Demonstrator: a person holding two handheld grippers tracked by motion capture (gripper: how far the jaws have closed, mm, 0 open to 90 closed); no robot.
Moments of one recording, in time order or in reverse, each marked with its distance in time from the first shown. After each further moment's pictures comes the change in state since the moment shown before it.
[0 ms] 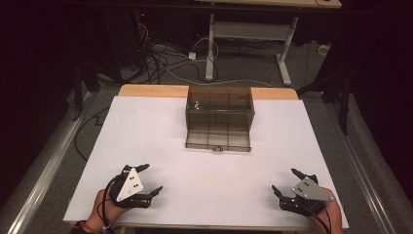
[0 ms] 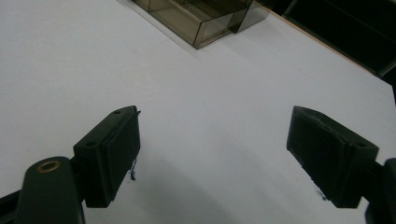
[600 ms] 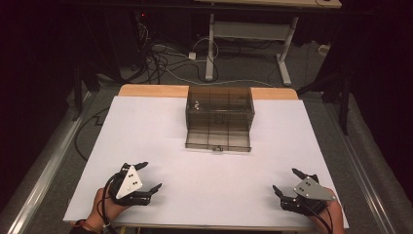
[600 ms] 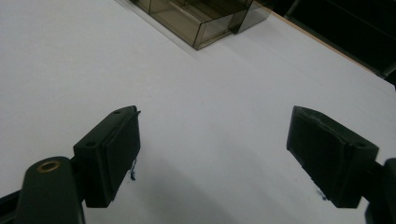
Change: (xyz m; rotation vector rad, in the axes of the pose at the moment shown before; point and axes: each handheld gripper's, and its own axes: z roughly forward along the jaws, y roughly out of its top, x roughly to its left) left arm 0.004 0.003 0.002 -0.015 0.015 -0.008; right arm -0.003 0.000 -0.001 -0.004 0.010 0.002
